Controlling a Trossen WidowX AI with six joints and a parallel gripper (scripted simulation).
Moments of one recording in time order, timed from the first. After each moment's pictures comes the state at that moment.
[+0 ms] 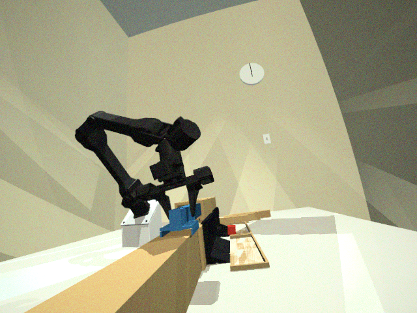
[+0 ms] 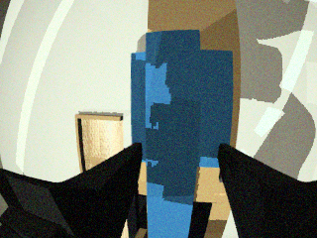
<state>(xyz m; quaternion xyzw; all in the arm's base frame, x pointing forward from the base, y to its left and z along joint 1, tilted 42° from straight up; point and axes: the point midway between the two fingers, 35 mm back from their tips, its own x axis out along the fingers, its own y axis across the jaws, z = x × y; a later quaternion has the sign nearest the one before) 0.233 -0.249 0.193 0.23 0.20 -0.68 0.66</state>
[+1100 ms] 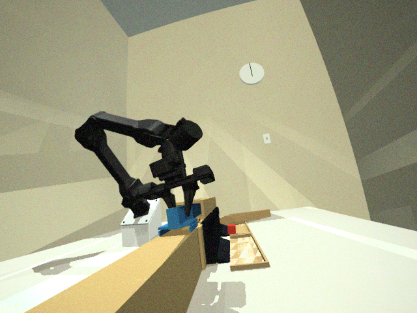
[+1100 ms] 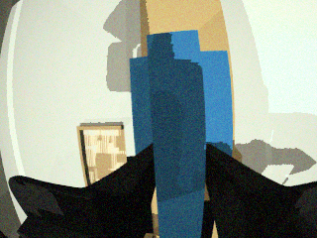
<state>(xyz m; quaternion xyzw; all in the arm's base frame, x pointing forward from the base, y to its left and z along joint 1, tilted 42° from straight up) 0.232 -0.244 0.189 0.23 0.16 -0.70 0.65</state>
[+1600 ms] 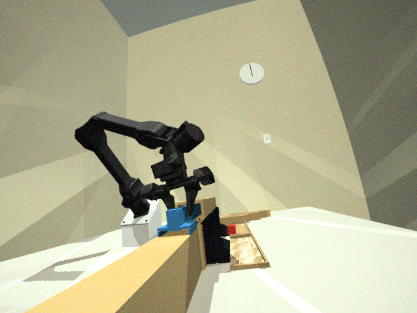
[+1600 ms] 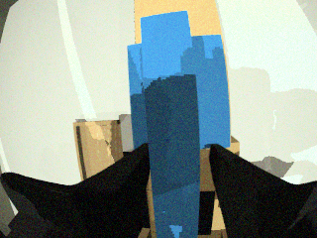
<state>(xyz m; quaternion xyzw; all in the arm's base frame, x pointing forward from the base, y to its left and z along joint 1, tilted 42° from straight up) 0.231 -0.238 0.184 0.23 0.15 -0.71 0.65</state>
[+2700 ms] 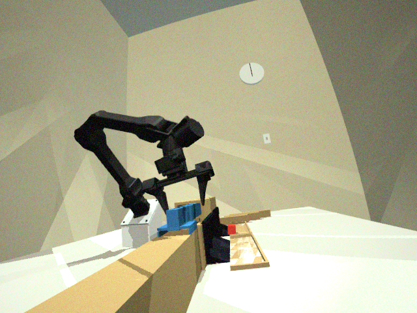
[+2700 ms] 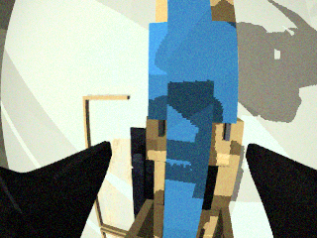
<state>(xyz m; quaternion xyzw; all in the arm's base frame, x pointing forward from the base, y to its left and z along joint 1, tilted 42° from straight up) 0.239 -0.219 0.186 0.24 0.20 -0.68 0.66</state>
